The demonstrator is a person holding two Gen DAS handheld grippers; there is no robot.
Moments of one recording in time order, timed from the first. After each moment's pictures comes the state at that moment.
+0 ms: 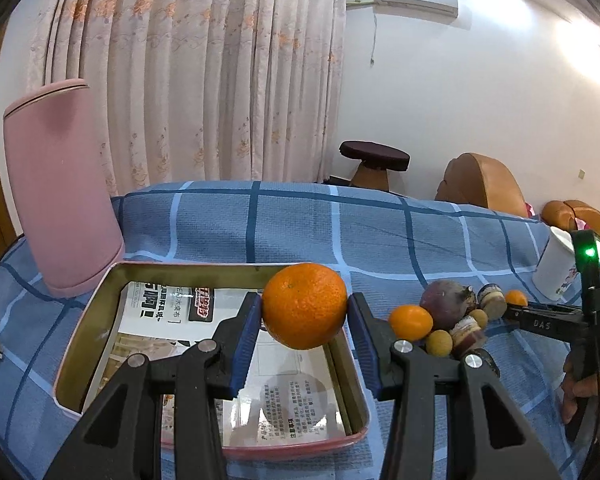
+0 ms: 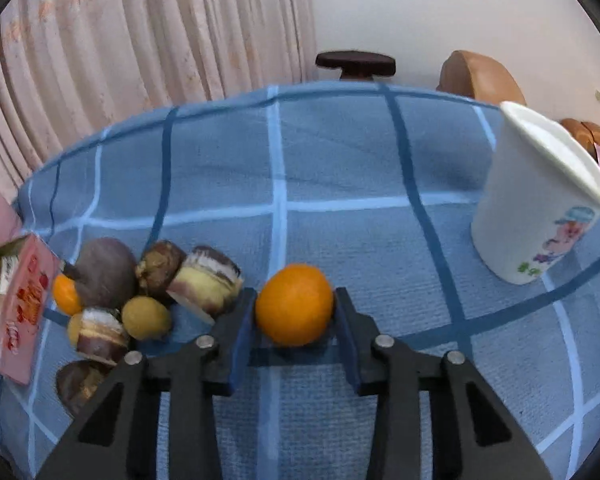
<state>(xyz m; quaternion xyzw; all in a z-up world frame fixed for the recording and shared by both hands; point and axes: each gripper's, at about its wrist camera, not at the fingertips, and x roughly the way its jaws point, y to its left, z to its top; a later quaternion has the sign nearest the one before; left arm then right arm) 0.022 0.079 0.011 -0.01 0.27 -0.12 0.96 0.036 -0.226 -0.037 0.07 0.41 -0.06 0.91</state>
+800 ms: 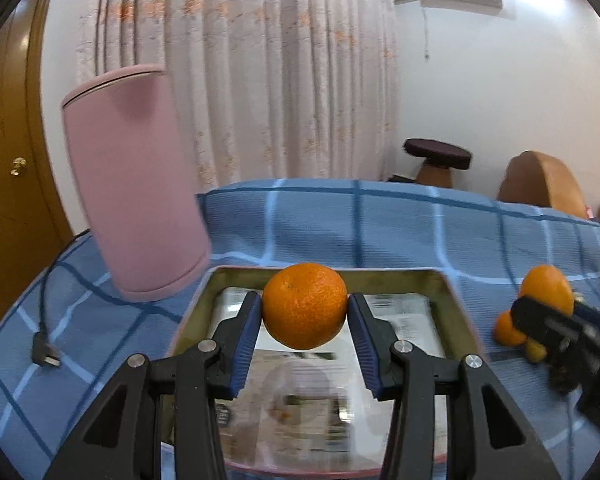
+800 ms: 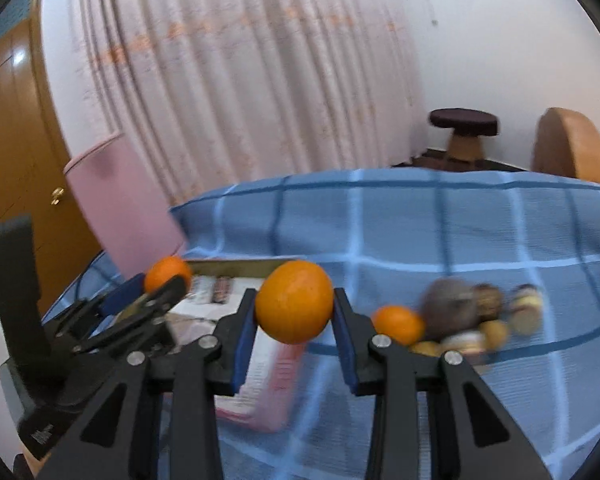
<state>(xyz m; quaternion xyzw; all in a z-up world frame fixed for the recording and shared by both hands) 0.043 0.137 0.004 0.02 0.27 0.01 0.96 0.016 -0.024 0.019 0.08 0.29 0.13 0.95</state>
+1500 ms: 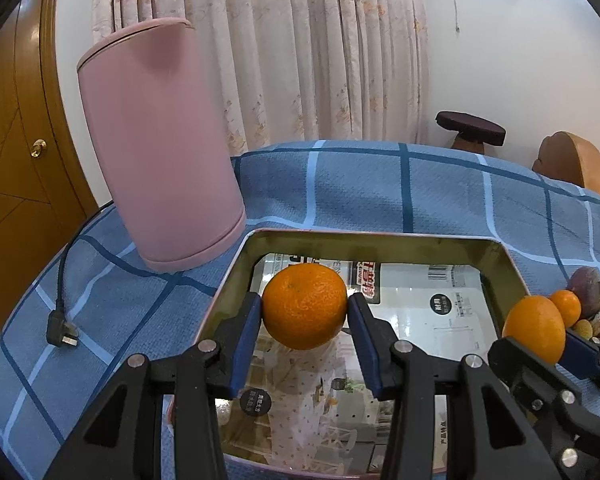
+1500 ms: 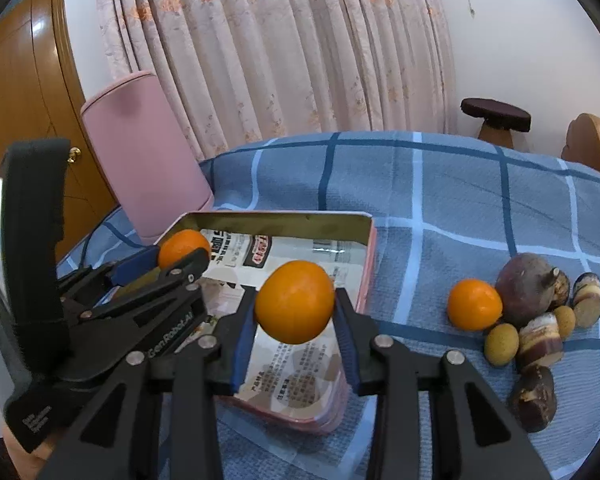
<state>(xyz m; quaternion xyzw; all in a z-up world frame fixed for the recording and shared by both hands) 0.057 0.149 -0.015 0.03 0.33 0.06 0.94 0.022 0.015 -0.013 0.05 0.32 0.18 0.93</state>
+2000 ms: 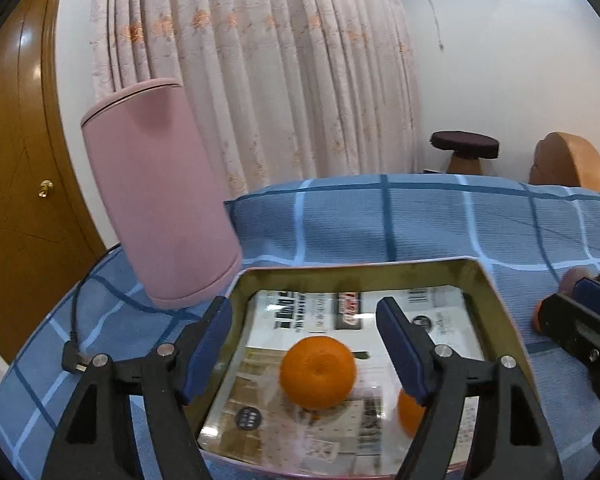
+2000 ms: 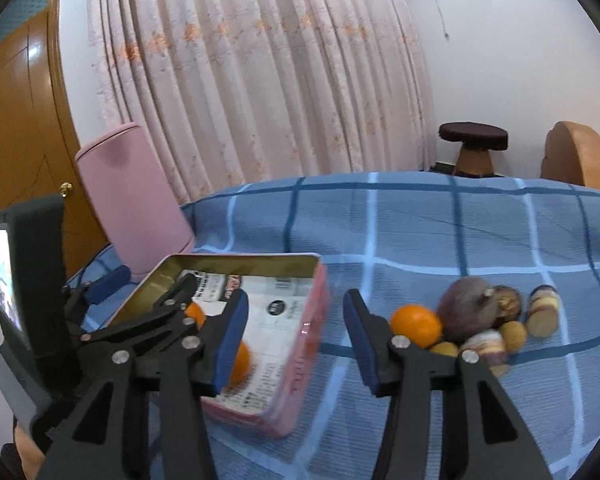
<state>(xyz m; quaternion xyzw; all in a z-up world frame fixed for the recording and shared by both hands) 0.040 0.127 -0.003 0.06 0.26 0.06 0.96 0.003 -0.021 0.006 0.07 0.26 0.13 0.95</state>
